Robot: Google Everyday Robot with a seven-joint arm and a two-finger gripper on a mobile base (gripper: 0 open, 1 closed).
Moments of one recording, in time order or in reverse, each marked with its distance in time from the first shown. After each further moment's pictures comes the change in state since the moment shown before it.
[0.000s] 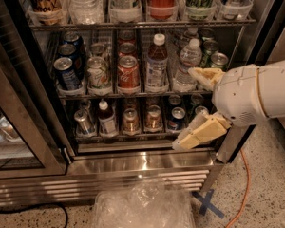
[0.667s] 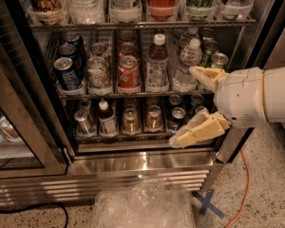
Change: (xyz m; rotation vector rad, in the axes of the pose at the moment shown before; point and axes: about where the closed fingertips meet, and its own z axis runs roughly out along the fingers) arm -0.006 -0.001 0.000 0.021 -0.090 0.039
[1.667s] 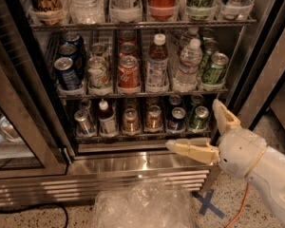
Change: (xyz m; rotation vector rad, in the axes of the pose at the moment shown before) arm 0.073 -0.005 0.014 0.386 -0.433 0.352
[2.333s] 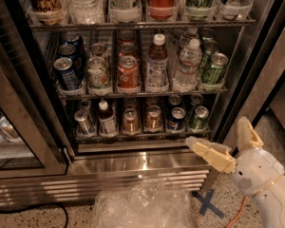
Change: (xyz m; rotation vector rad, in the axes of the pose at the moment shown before) arm 0.019 -0.037 -0.050 0.279 -0.156 0.192
